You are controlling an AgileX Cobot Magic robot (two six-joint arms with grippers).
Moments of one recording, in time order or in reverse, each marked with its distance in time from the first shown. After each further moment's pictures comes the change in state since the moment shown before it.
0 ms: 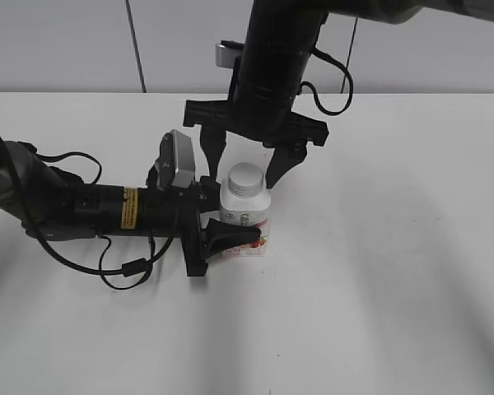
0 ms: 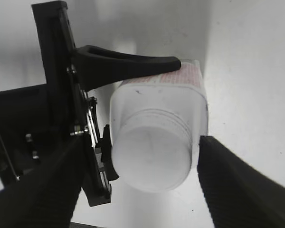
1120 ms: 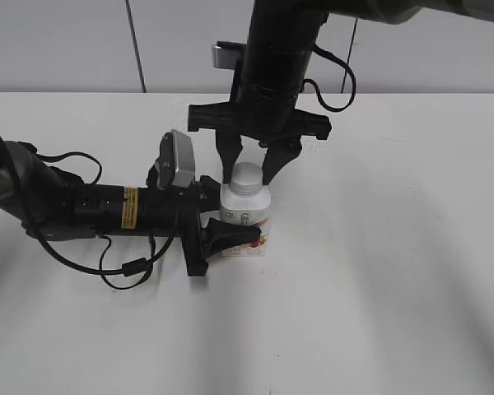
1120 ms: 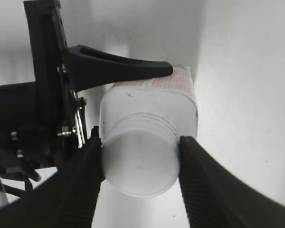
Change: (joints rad) left arm 0.000 0.000 0.000 -0.004 0.001 -0.001; right arm 0.000 0.001 0.000 -0.032 0.002 -0.074
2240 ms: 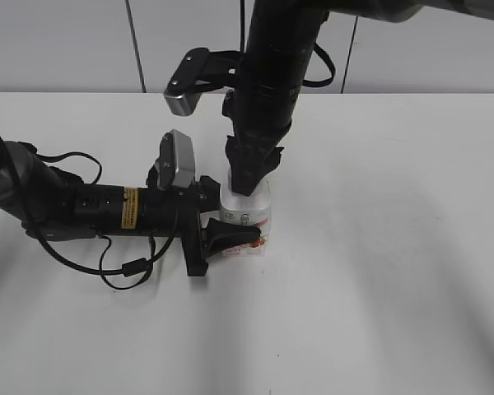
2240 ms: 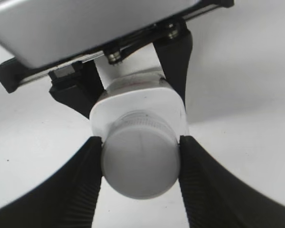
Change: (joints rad) left arm 0.000 0.000 0.000 -0.001 0.001 0.001; right arm 0.000 0.000 0.000 -0.004 -0.001 -1.315
